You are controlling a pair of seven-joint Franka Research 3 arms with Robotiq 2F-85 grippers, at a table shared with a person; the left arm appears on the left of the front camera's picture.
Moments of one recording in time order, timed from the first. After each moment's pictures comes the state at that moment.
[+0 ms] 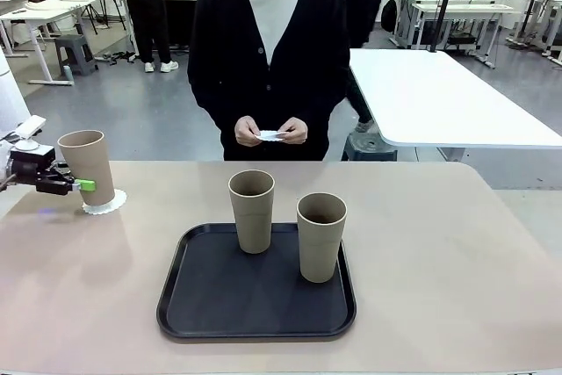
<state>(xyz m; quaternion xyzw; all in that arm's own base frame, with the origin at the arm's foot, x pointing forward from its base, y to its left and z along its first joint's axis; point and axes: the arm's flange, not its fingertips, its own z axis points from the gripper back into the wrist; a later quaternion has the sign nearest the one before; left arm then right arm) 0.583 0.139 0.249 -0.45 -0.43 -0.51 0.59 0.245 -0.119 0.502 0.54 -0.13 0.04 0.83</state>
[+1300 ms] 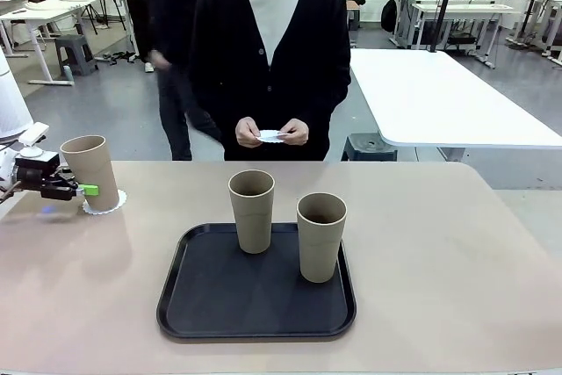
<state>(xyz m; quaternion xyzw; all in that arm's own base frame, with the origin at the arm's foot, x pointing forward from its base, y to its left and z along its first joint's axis) 0.584 0.135 0.231 -0.47 -0.44 -0.51 0.57 0.245 -0.119 0.502 0.54 -0.13 0.04 0.83</state>
